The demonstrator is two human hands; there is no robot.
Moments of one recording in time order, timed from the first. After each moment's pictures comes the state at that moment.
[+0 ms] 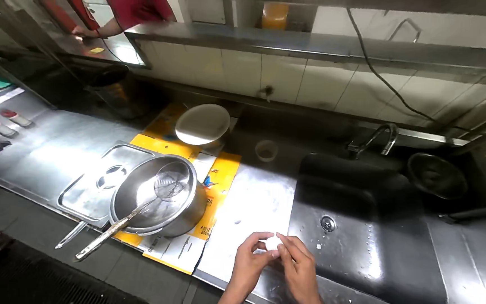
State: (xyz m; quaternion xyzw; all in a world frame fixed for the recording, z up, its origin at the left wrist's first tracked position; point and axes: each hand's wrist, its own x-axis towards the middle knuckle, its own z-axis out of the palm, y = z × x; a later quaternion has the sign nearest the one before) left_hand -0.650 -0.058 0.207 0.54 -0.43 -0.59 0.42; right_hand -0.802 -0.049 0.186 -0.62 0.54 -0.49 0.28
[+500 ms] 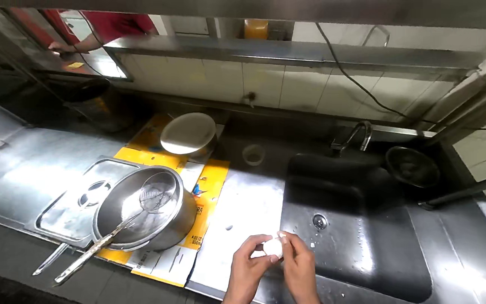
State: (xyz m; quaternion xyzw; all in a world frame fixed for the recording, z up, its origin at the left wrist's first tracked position) left_hand -0.672 -0.051 0.229 0.51 -0.47 -0.56 0.45; right_hand -0.809 -0.049 0.219 -0.51 0.63 -0.50 0.31
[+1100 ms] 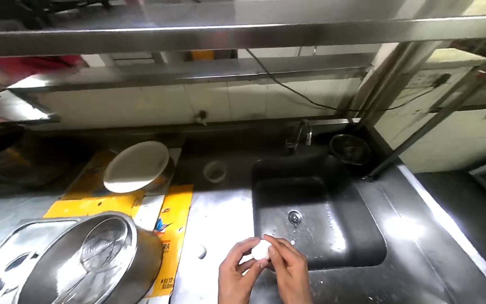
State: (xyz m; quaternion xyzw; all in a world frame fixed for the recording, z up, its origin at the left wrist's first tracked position) left_hand -0.721 -0.067 0.254 0.42 -0.53 -0.56 0.48; right_hand -0.853 -0.037 0.243 -0.49 0.57 -0.60 0.27
